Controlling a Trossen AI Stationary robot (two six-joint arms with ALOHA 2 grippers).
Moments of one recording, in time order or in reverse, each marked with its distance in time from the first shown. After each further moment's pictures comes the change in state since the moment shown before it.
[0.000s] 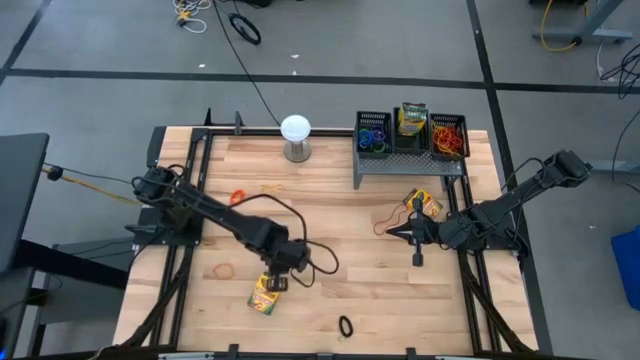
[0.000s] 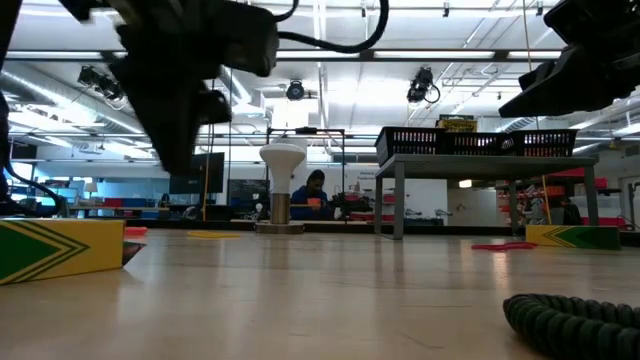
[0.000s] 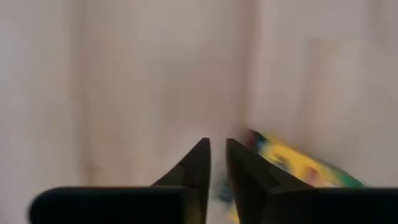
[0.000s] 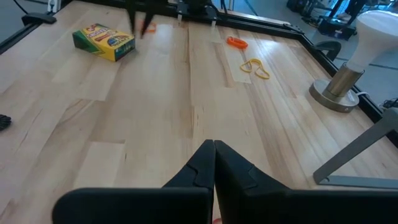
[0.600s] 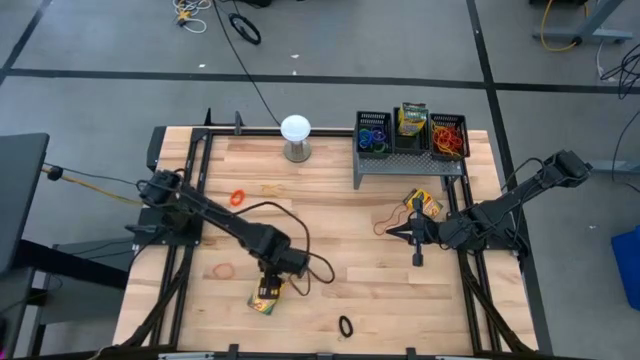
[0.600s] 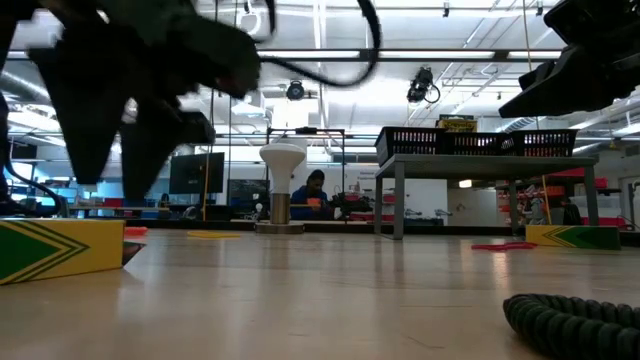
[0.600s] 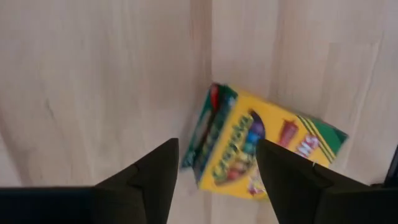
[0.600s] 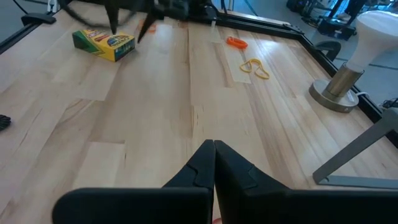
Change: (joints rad) left arm -0.024 0.052 -0.004 -0.054 0.160 0.041; right arm 0.000 0.000 0.000 0.001 0.001 -0.001
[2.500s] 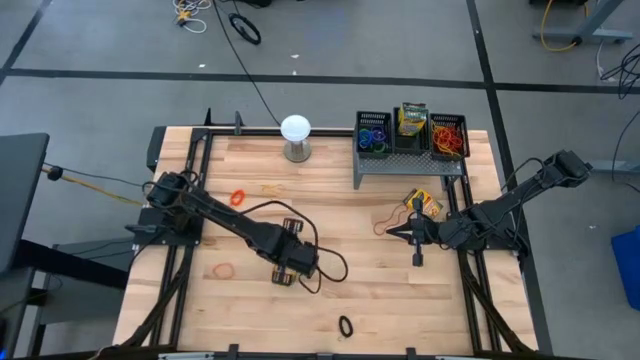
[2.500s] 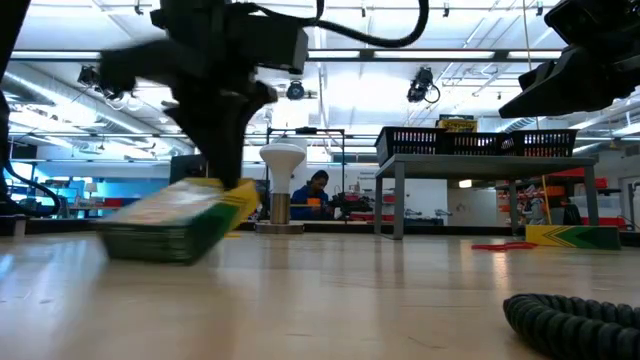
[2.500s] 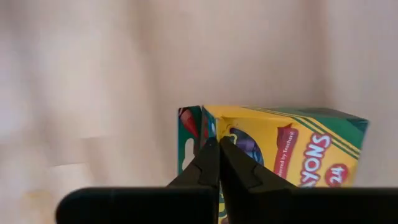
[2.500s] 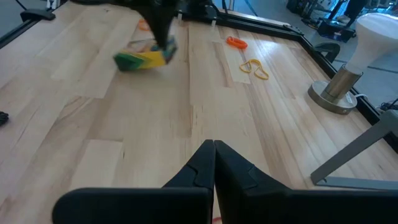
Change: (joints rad) left arm 0.025 0.058 0.116 -0.013 -0.430 0.233; right arm 0.000 0.000 0.000 -0.003 0.001 -0.015
